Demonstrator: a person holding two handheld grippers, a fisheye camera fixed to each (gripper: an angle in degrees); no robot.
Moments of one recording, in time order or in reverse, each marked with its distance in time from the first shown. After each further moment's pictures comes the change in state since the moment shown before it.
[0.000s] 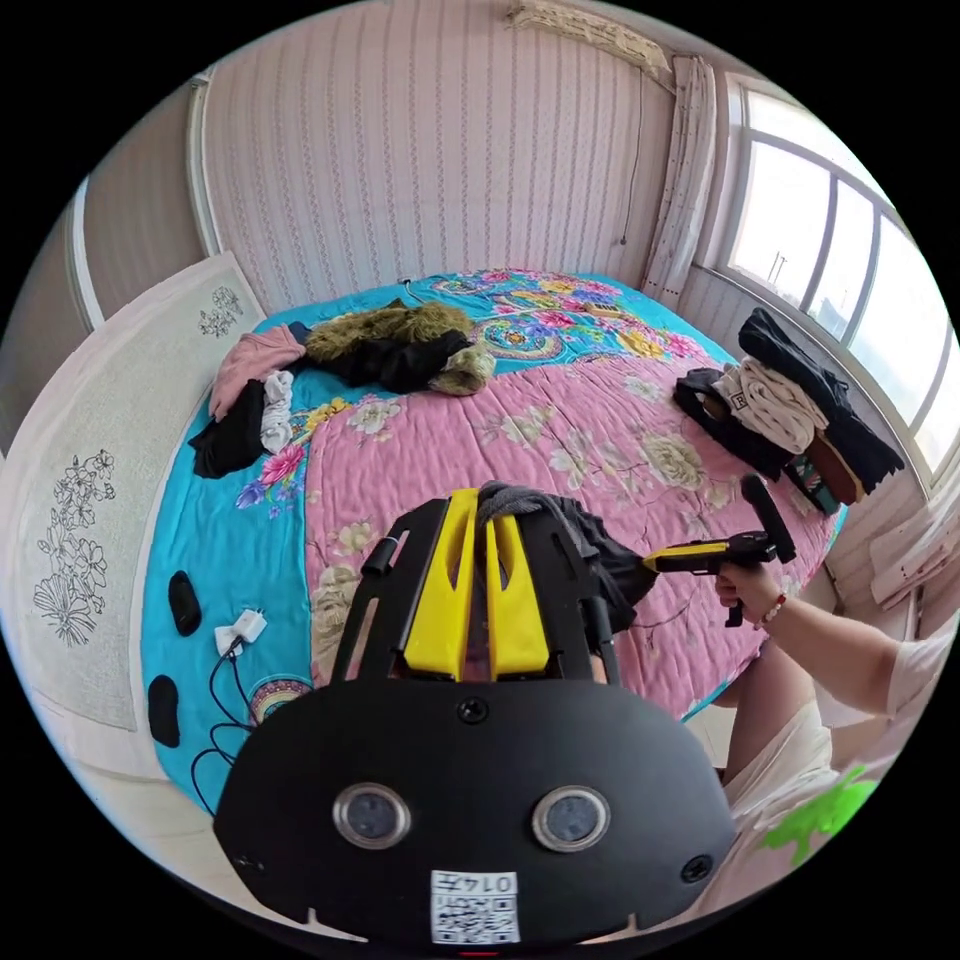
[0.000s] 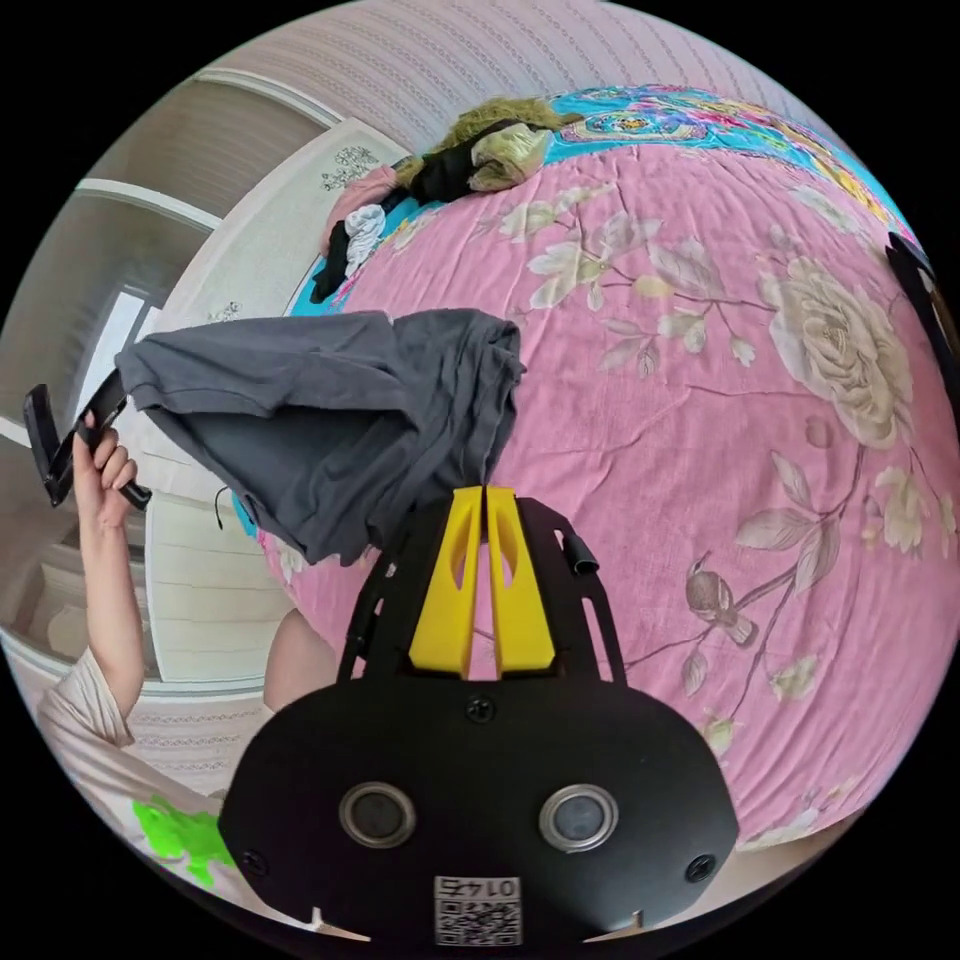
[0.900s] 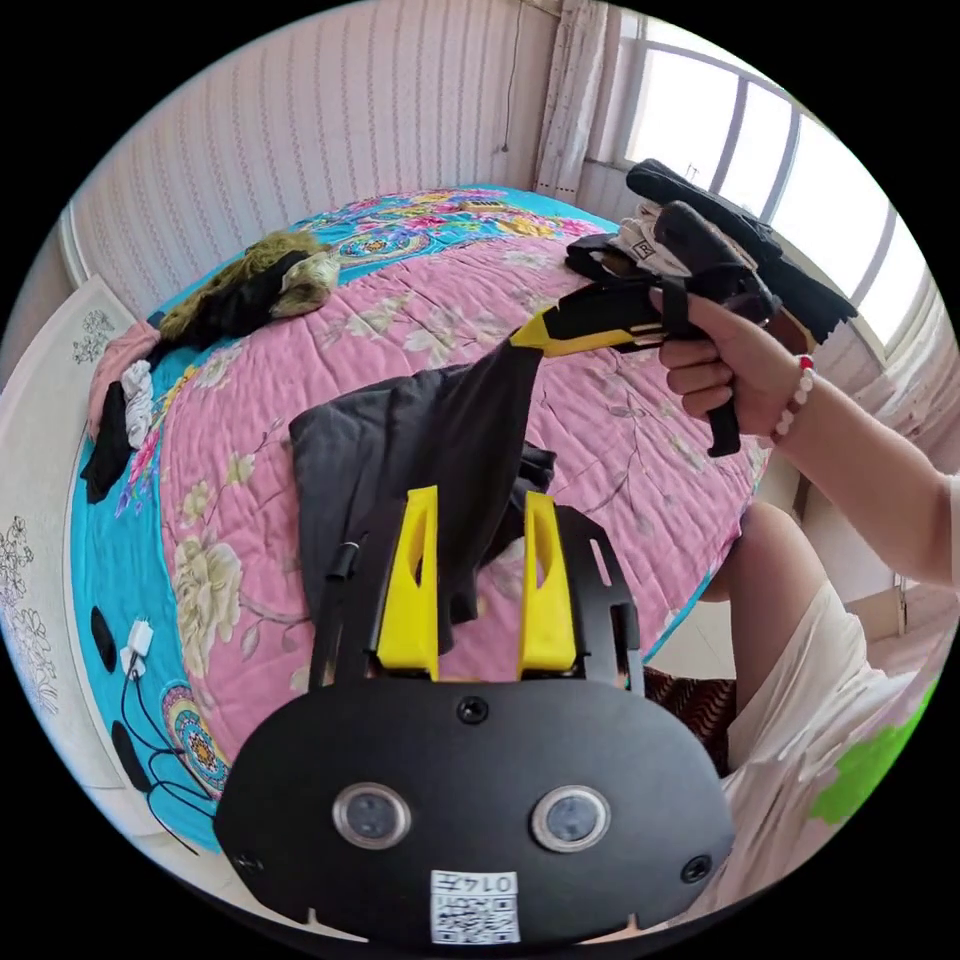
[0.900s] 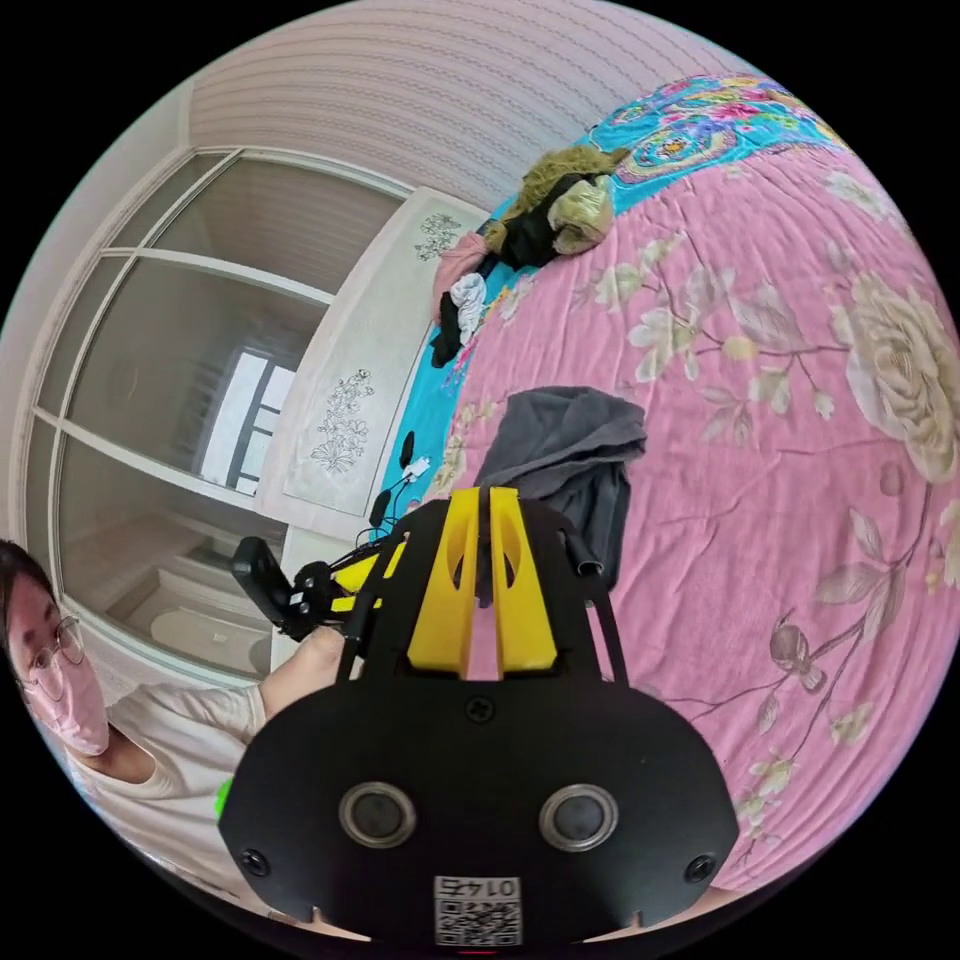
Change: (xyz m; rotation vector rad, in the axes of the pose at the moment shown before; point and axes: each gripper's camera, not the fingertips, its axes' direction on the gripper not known) left arm 0.147 0.050 0.090 -0.189 0.170 0.254; right arm 0.001 -0.055 -0.004 0.097 -0.411 -0.009
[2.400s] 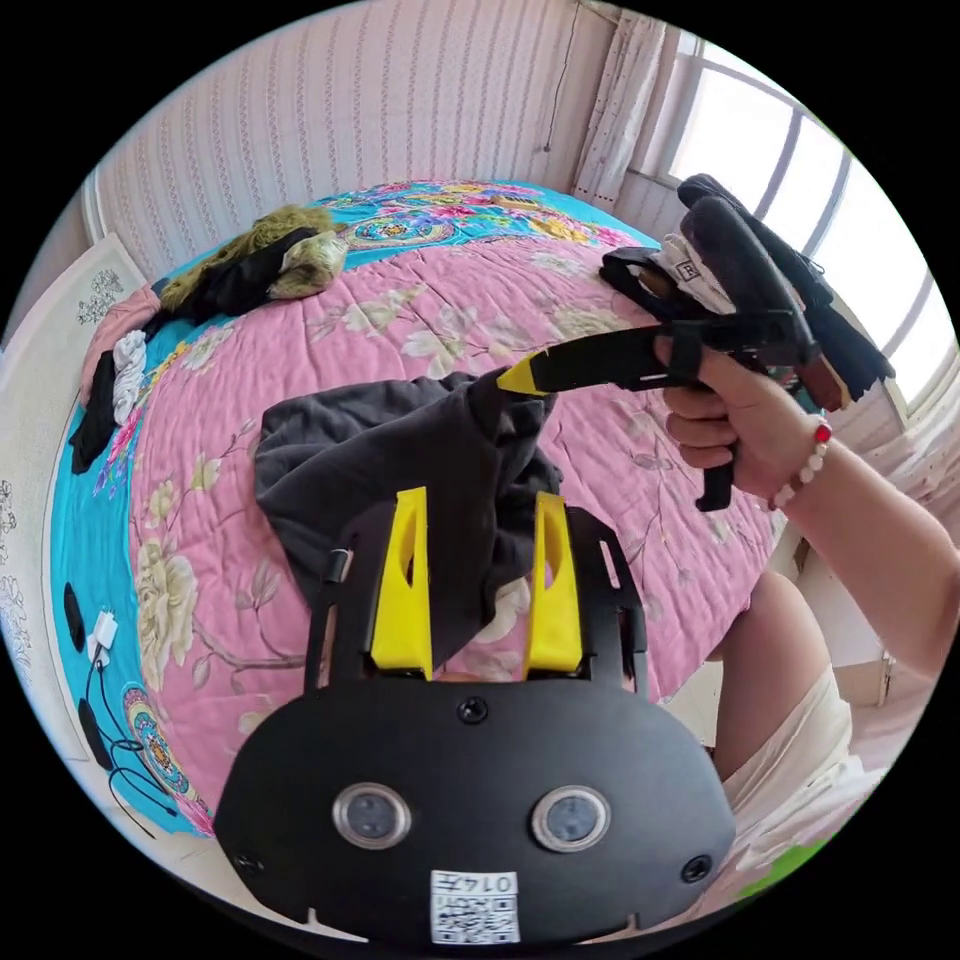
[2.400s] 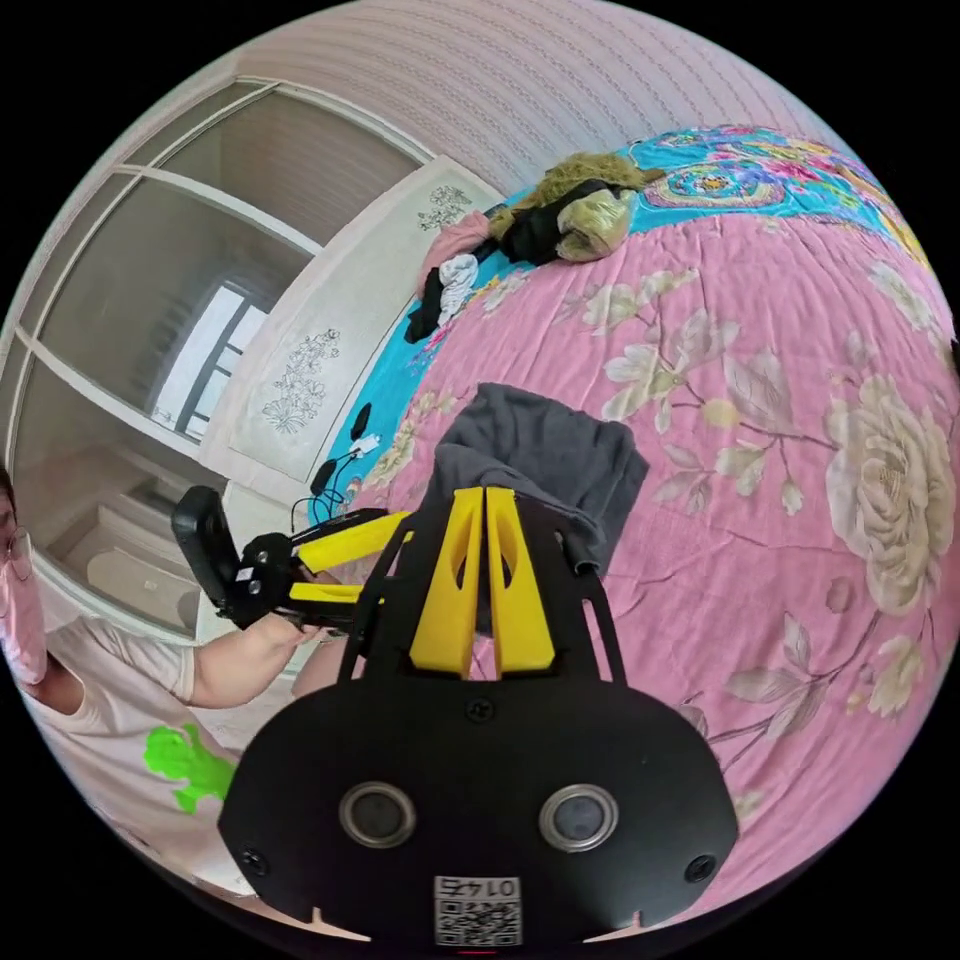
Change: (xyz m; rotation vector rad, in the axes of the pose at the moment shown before) left arm -0.040 -0.056 0.042 -0.009 0.001 -0.129; right arm -0.002 -0.084 0.114 -0.078 0.209 -0.184
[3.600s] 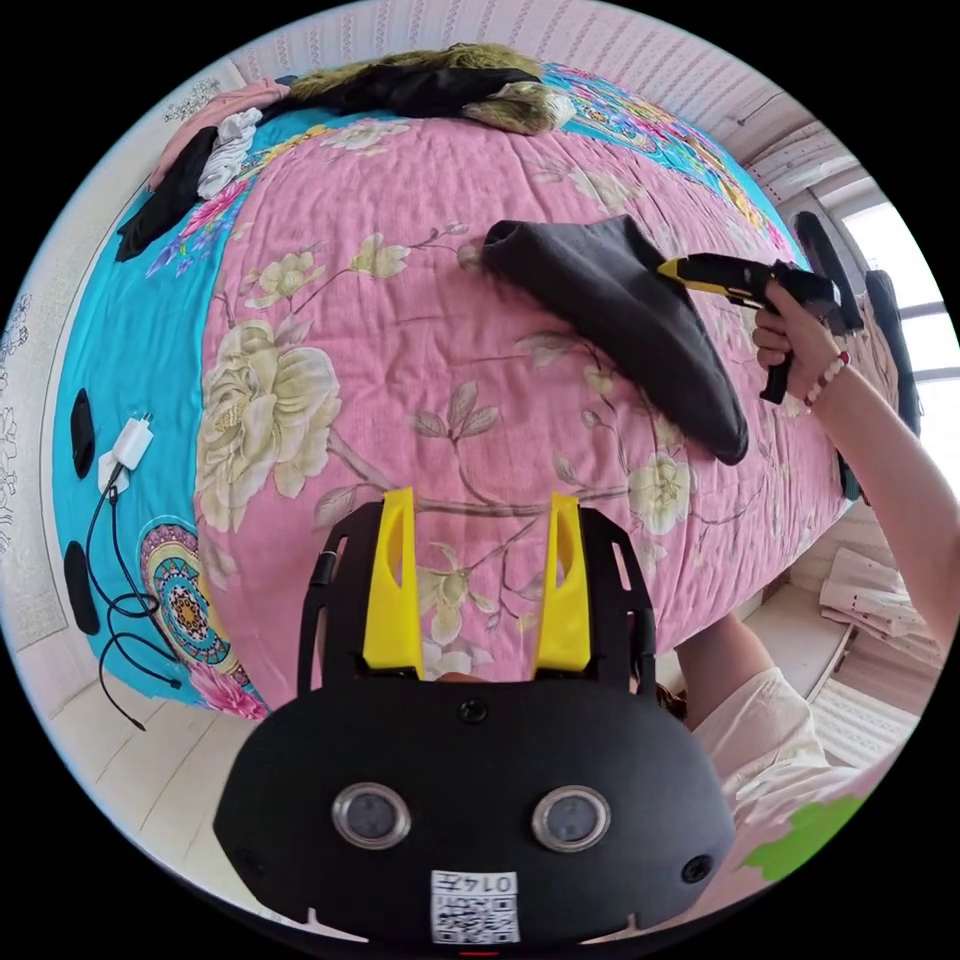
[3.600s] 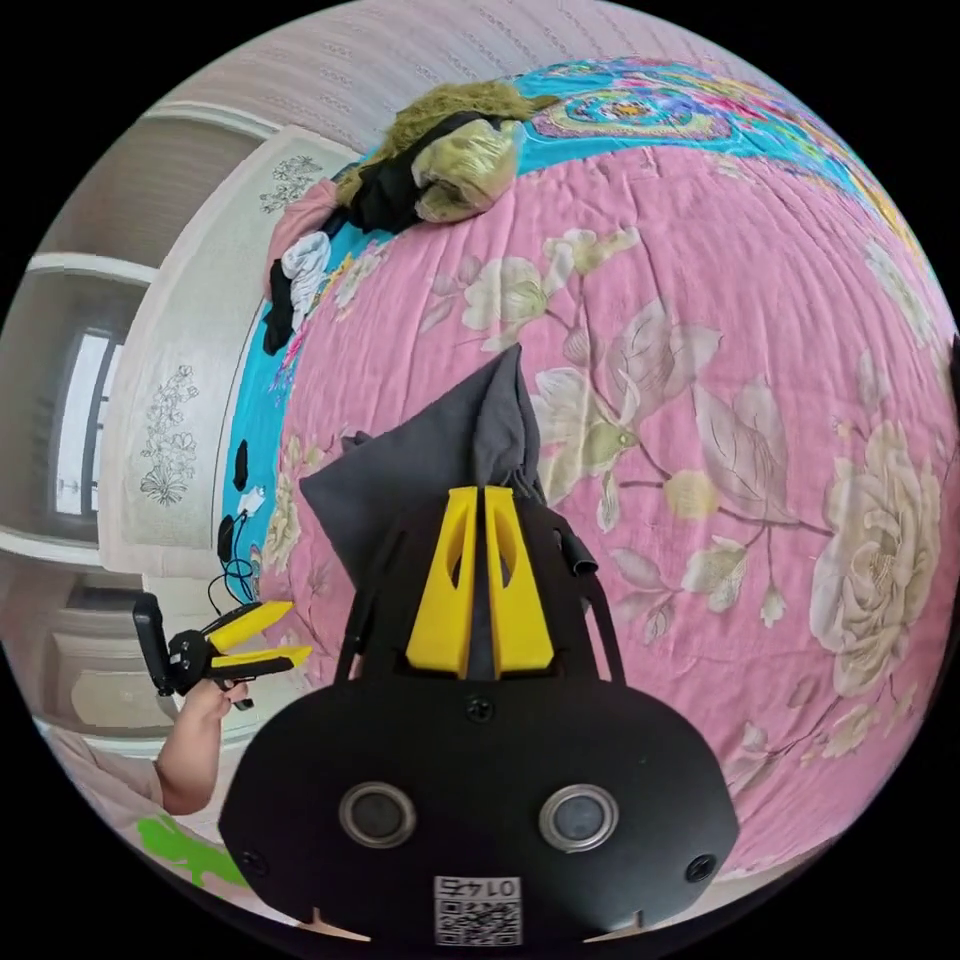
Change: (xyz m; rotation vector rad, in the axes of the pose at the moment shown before) left arm -0.215 -0.012 0.020 -0.388 0.007 -0.355; right arm 0.082 -0.264 0.128 -0.117 0.250 0.257
